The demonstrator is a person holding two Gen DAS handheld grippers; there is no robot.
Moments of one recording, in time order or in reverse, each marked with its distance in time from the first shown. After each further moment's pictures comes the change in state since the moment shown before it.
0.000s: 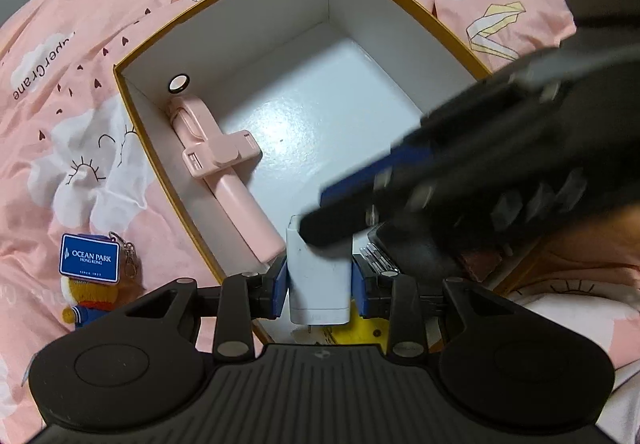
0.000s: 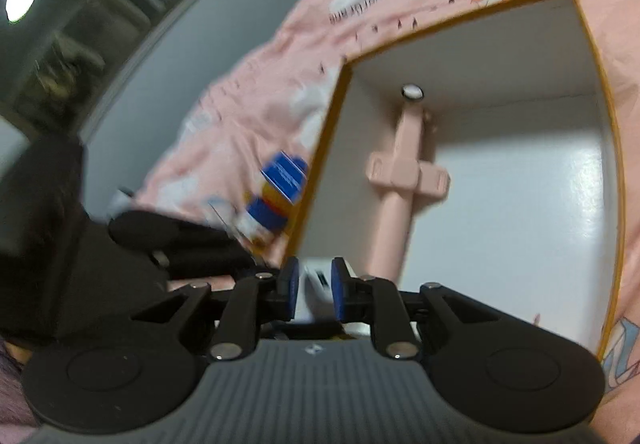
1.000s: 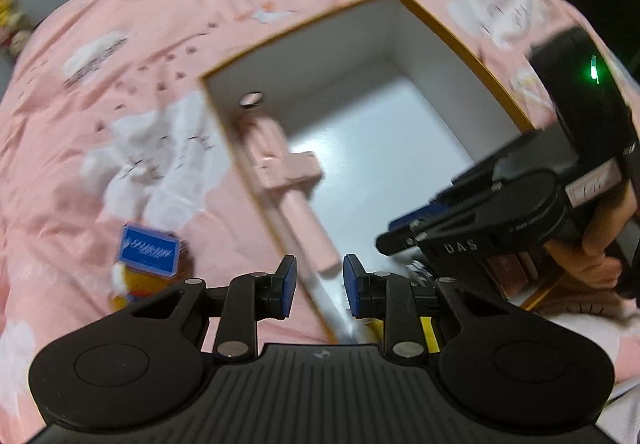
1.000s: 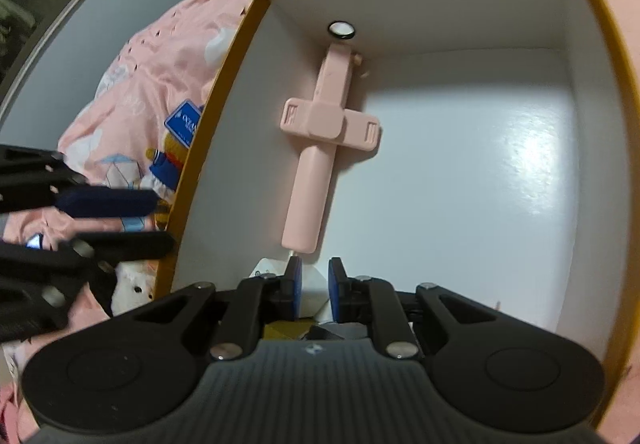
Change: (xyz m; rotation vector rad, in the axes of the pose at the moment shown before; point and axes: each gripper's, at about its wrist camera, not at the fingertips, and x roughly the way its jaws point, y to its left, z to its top) left arm -0.036 0.035 -0.013 -0.138 -0.098 0.075; right arm 0.043 -0.016 -0.003 -0.004 0.123 -0.205
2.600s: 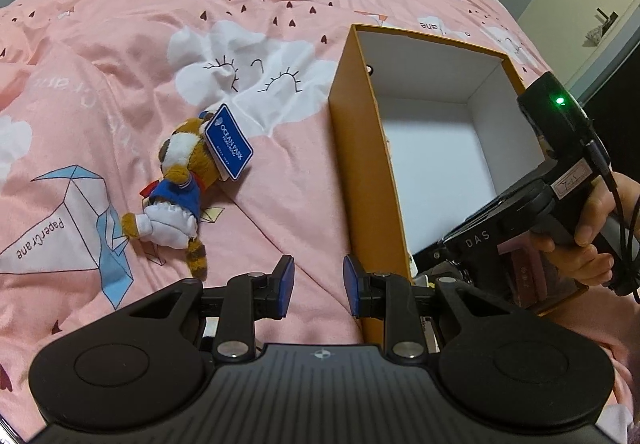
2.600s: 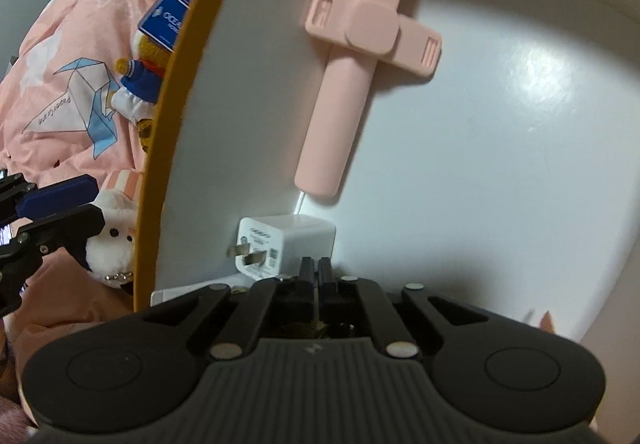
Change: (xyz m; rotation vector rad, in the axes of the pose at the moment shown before) left arm -0.004 0.078 -0.090 -0.431 -0.116 -0.134; right arm 0.056 0.026 0.033 -0.082 0.400 -0.074
